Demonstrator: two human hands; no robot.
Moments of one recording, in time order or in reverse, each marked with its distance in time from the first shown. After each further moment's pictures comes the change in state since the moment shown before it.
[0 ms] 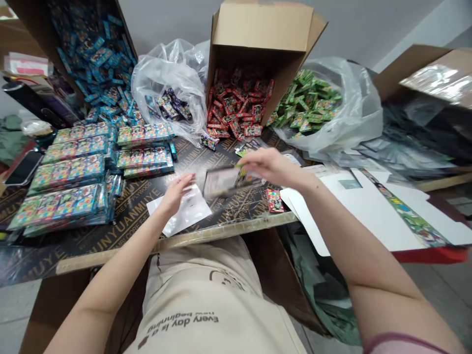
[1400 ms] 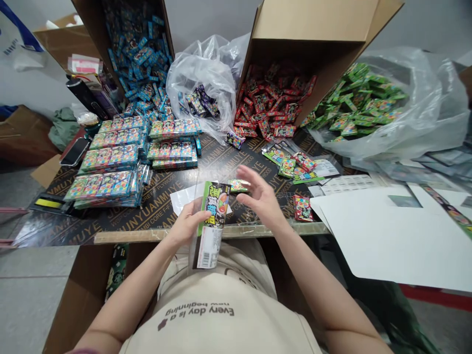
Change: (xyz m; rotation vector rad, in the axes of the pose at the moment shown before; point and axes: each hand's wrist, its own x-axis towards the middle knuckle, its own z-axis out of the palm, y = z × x) left_hand -0.105 0.003 0.003 -0.176 -0.076 0.060; right_hand -0.011 -0.080 0.113 1.015 0.351 0.236
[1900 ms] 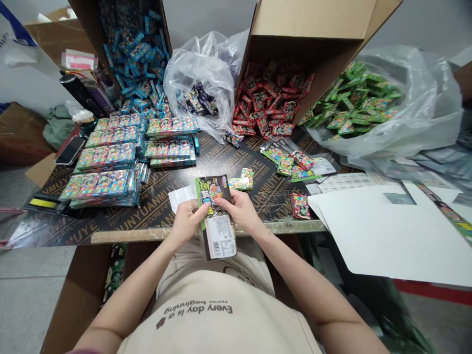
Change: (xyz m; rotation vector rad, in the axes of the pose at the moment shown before) left_hand 0.003 0.004 -0.002 0.509 0.221 0.127; right_hand -0.006 0.010 0.038 0.197 -0.102 0.269
